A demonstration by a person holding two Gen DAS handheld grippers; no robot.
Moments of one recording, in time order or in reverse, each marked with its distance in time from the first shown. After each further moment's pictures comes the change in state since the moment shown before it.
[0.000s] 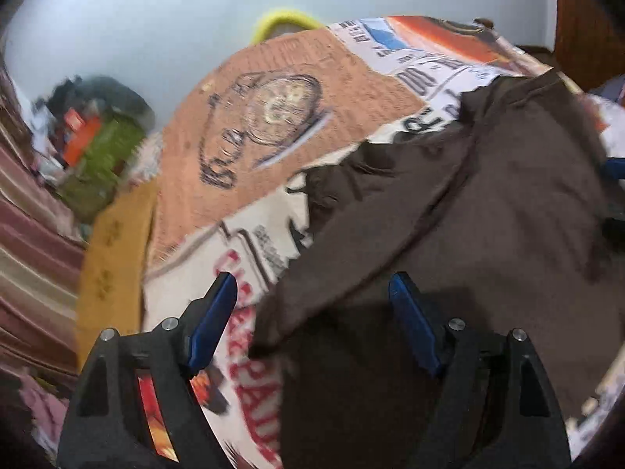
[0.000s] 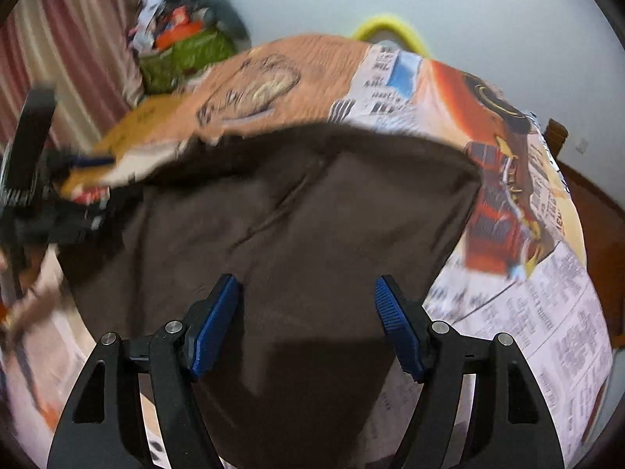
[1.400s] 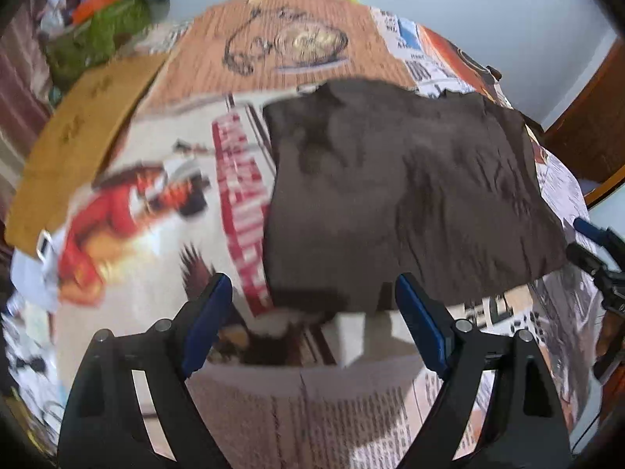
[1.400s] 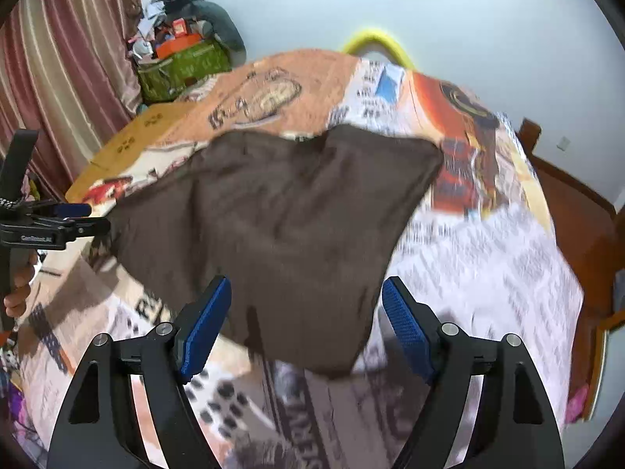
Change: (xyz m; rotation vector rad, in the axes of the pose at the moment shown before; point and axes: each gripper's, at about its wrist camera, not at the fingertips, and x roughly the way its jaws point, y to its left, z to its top) left arm -0.068 0.042 -0.105 -0.423 0.162 -0.316; right arm -0.059 0.012 -0.044 0.082 -0.008 -0.042
